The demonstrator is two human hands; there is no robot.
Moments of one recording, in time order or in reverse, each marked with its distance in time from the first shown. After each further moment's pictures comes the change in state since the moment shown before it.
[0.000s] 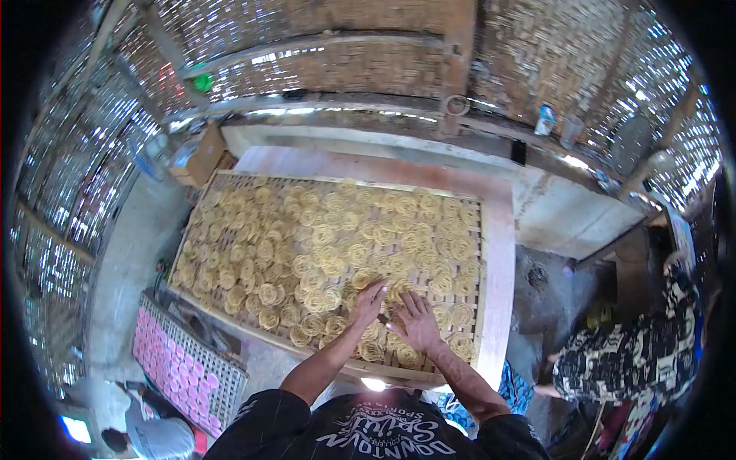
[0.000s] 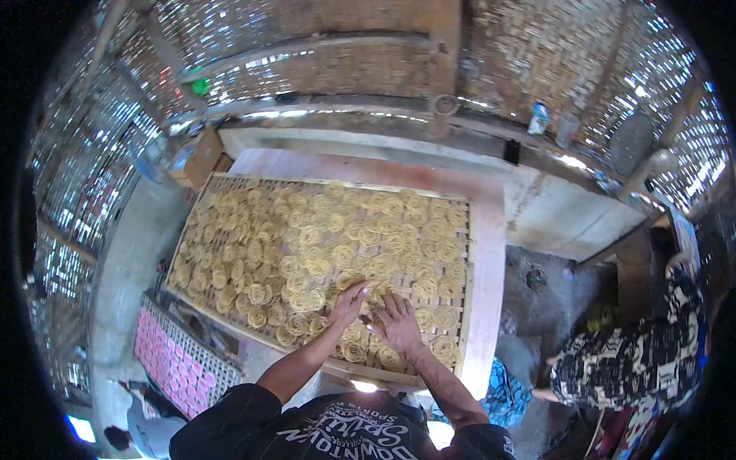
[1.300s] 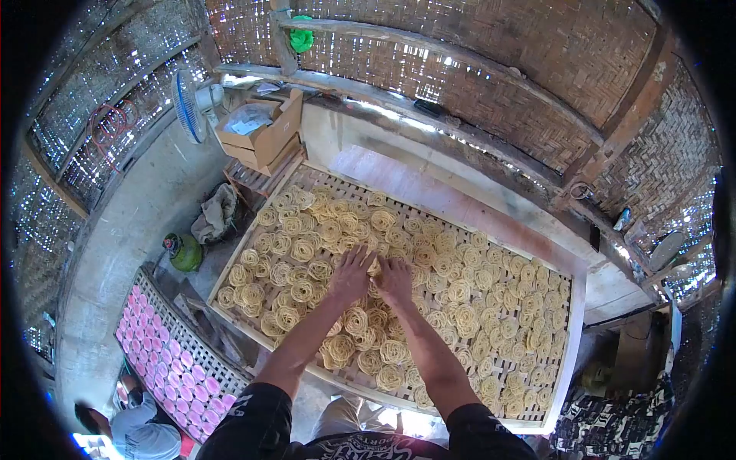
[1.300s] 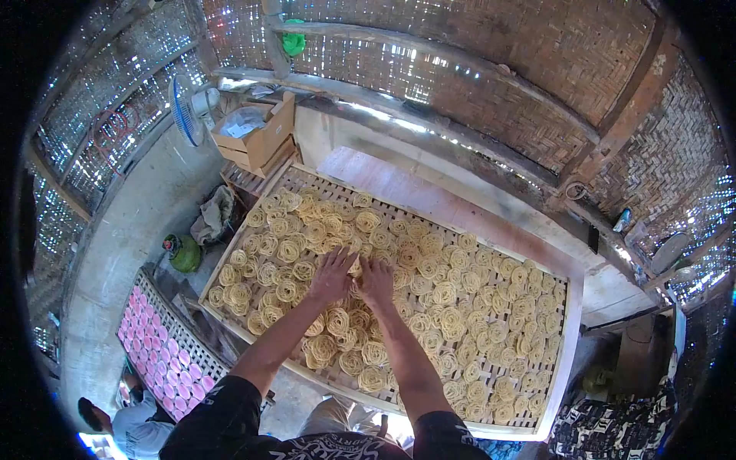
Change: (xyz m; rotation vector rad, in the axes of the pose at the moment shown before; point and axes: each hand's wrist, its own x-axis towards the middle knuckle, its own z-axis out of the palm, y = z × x) left_hand 0.148 -0.100 -0.469 1.049 -0.073 0.212; right_hand 0.439 -0.238 0.238 -0.039 -0.042 0.112
